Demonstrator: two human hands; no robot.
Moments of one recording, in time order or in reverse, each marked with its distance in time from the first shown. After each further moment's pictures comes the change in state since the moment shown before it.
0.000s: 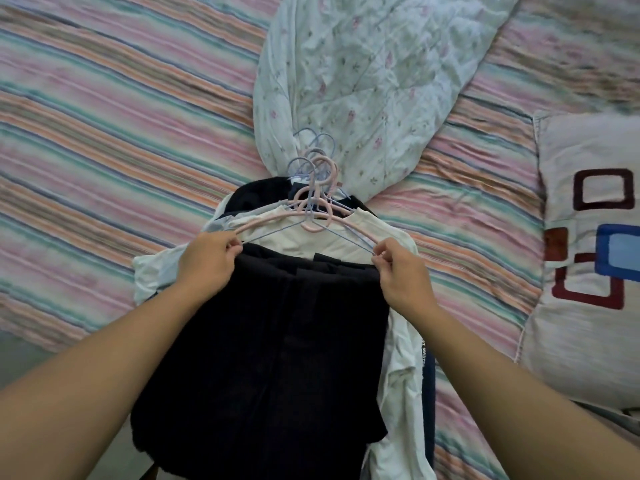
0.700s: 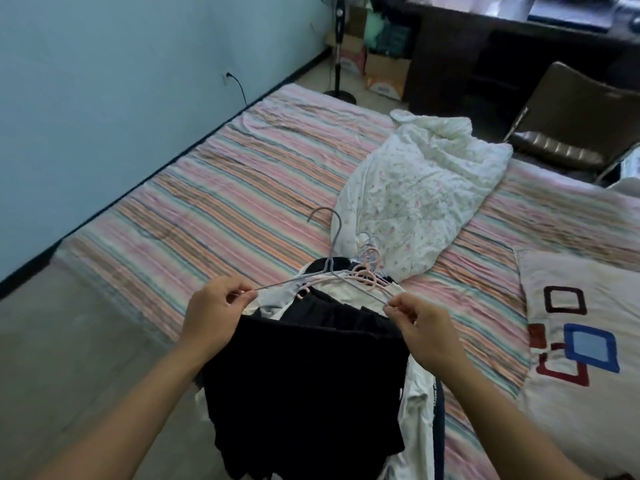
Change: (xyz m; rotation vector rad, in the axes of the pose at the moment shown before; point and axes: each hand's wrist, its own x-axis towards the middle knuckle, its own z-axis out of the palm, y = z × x) left_hand -0.282 -0.029 -0.213 -0.397 0.473 0.112; right_hand -0.235 -0.173 -0.119 0.065 0.071 -0.465
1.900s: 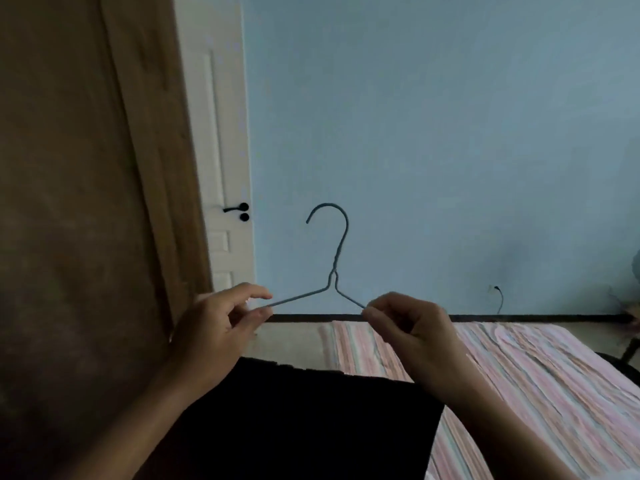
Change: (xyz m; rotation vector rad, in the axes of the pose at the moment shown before) left_hand -0.332 0.090 -0.406 0.086 0.947 -0.044; right_hand -0.147 -0.493 0.006 0.415 -0.555 -1.069
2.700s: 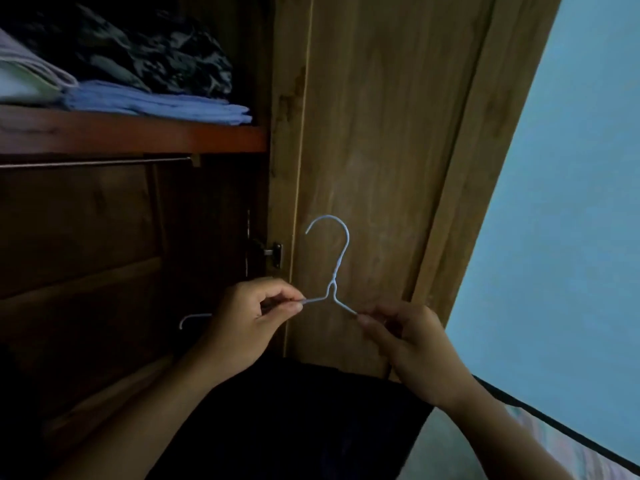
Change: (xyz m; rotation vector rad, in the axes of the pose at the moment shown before) left_hand -0.129 0.029 -0.214 0.255 0.364 -0.303; right_hand 0.030 -0.145 0.208 0.232 -0.593 -0.488
